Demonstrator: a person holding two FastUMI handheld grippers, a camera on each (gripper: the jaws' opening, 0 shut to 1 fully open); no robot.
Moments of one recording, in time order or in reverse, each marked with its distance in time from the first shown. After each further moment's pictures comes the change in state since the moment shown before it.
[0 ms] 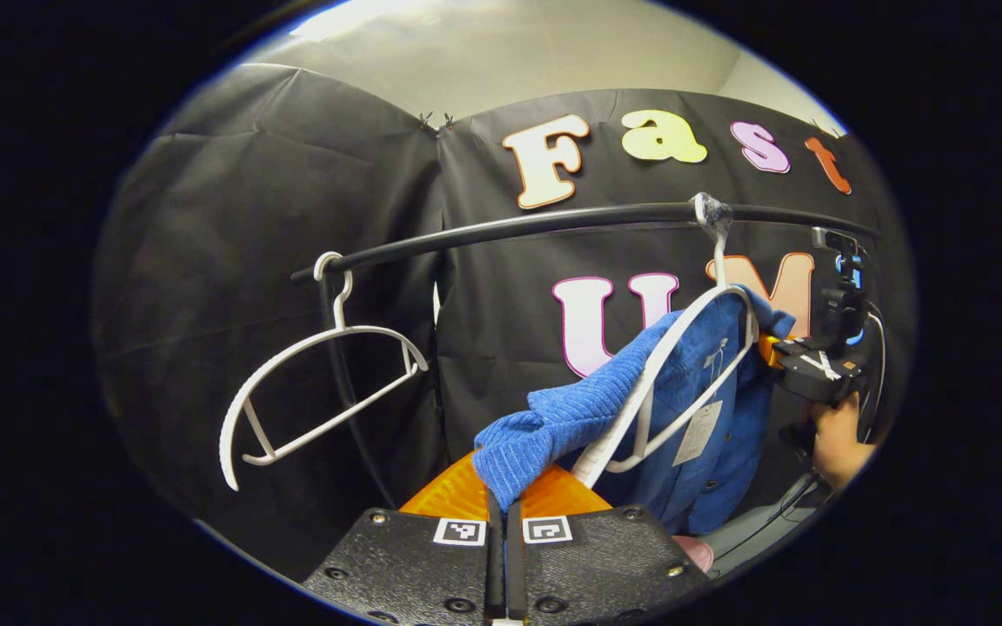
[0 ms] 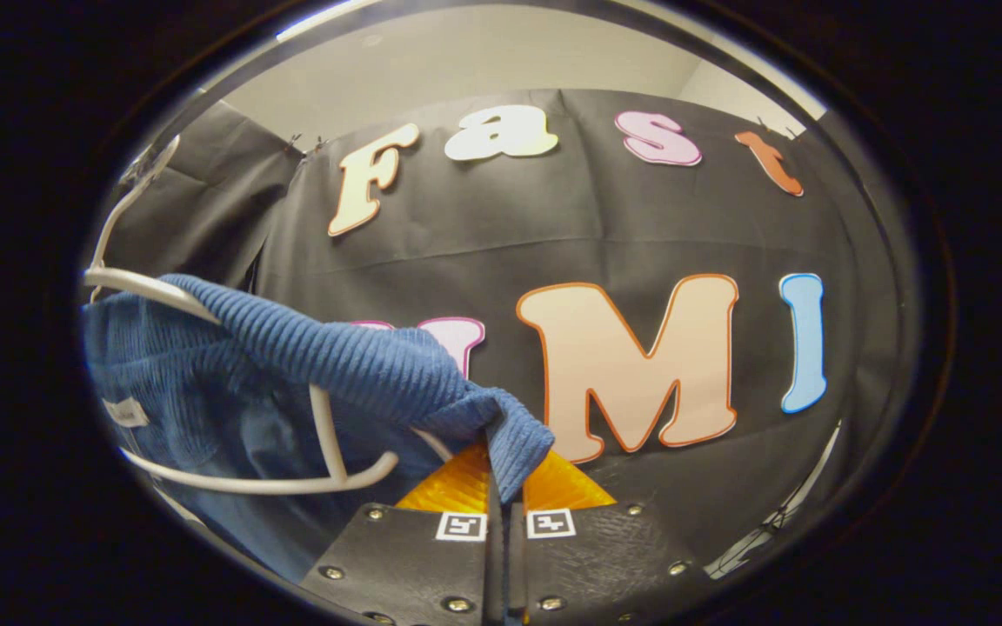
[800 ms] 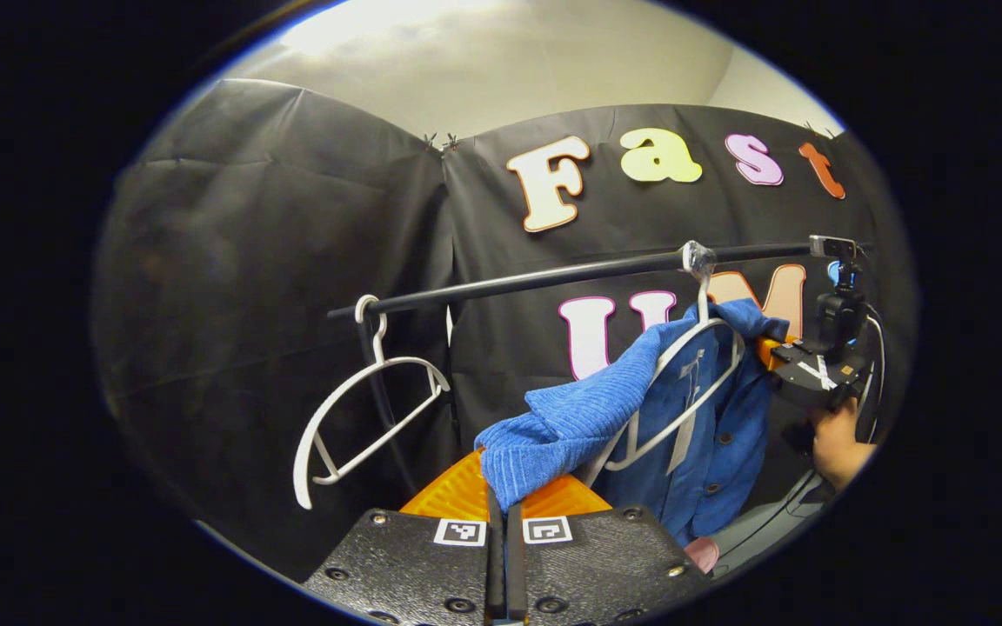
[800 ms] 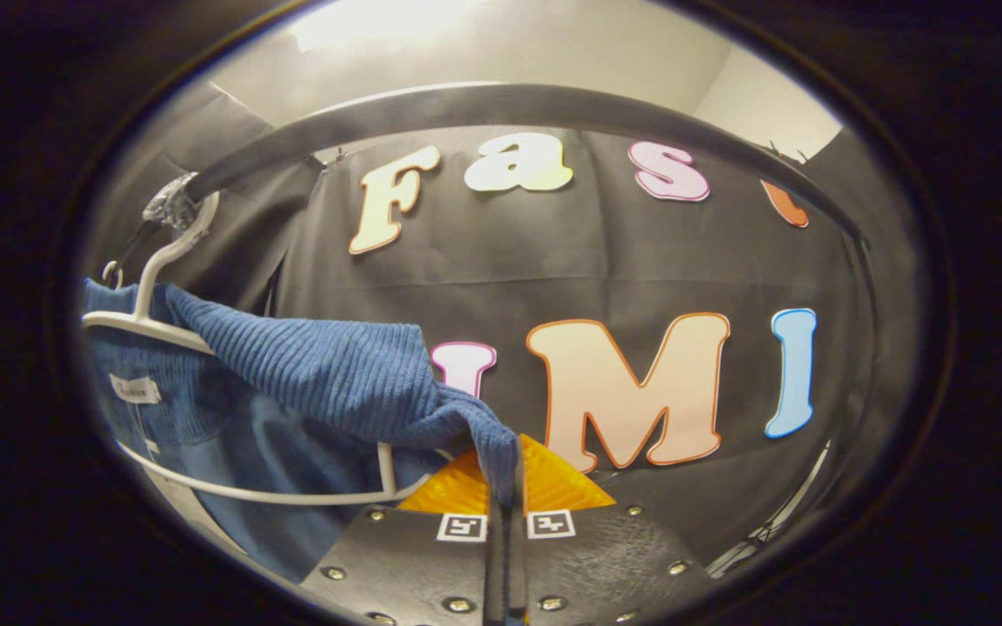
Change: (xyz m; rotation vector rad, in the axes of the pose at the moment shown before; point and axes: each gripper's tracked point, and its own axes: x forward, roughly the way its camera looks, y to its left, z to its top) left arm -0.045 0.017 0.037 0.016 -0.031 0.007; right arm -0.044 0.006 0.054 -0.047 -0.117 -0.018
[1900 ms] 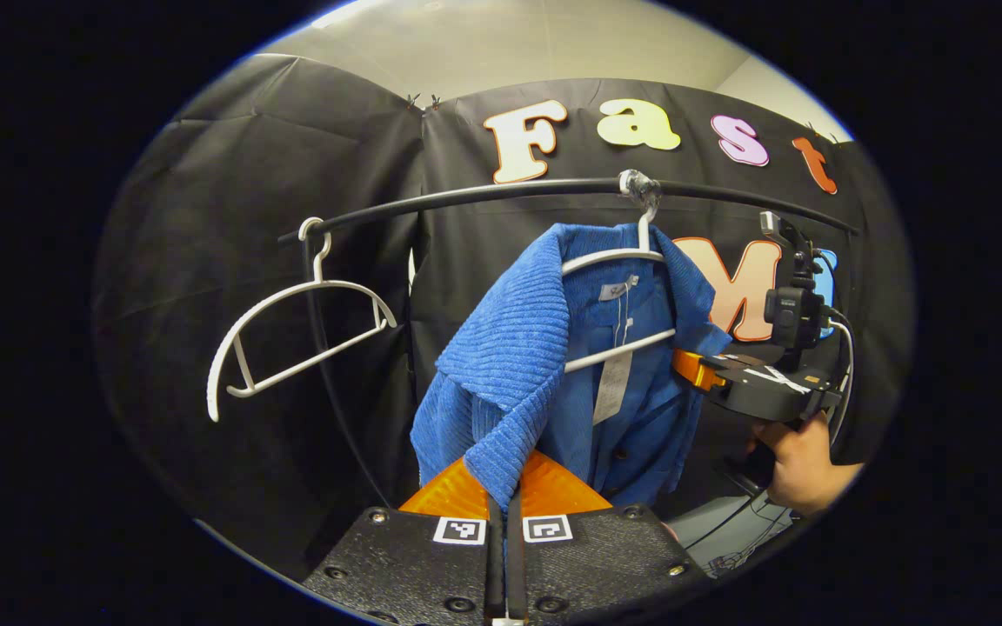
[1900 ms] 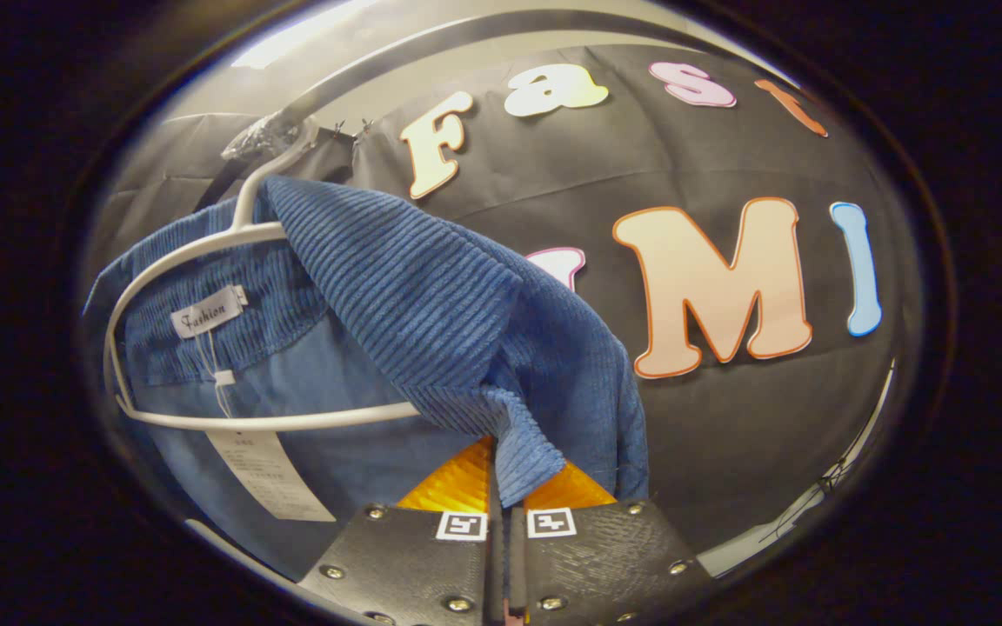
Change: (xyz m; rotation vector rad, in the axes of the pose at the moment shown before) left arm -0.015 -0.071 -0.059 -0.063 0.108 -0.090; right arm -0.069 0.082 -0.080 0.135 0.297 0.262
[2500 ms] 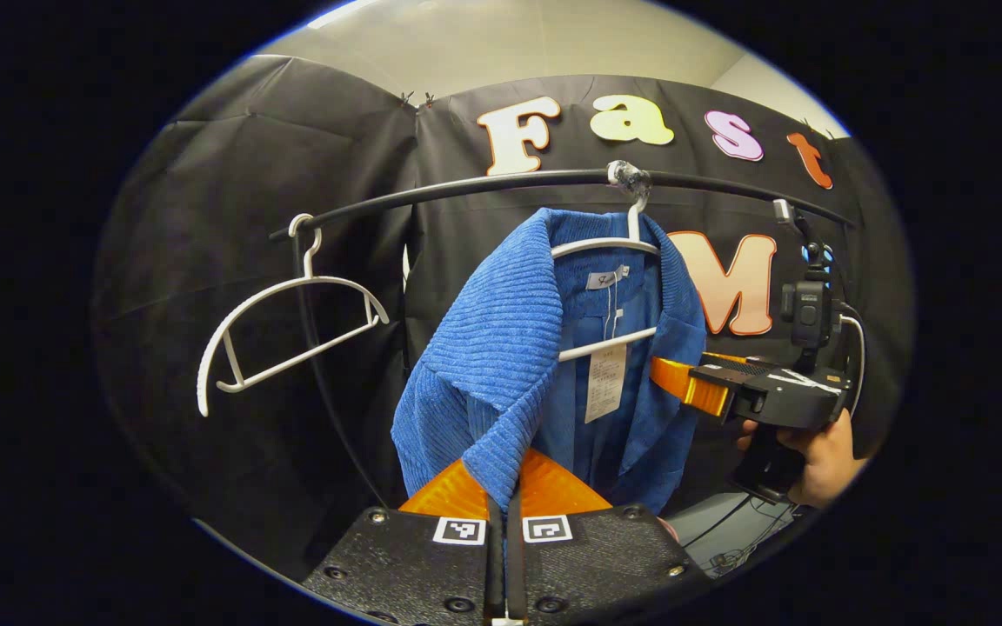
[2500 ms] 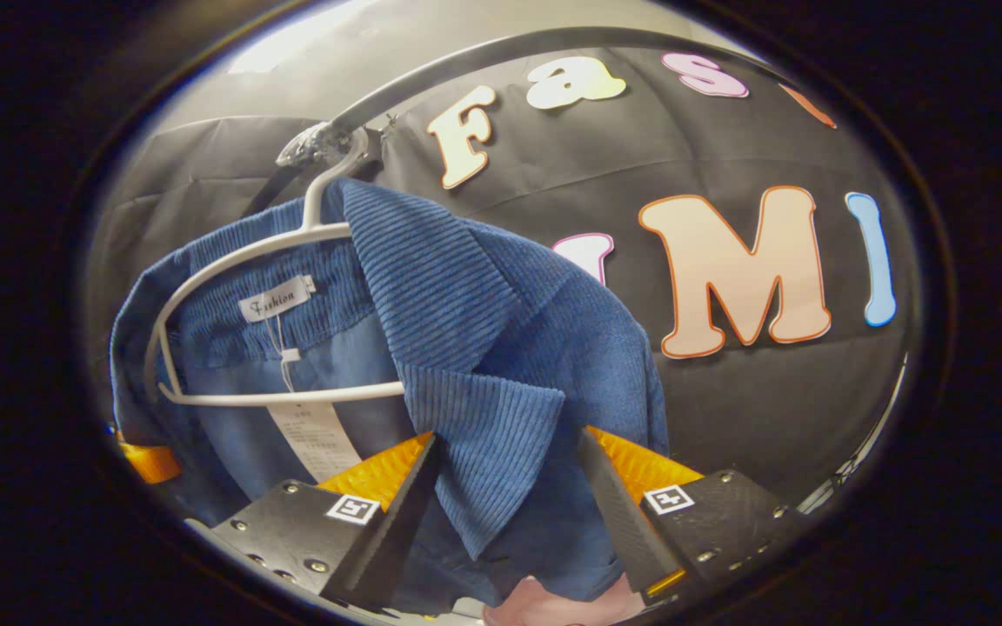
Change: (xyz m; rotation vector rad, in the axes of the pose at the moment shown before) left arm 0.003 -0.007 -0.011 0.014 0.024 0.004; right arm -0.020 0.019 -0.019 0.022 0.072 0.101
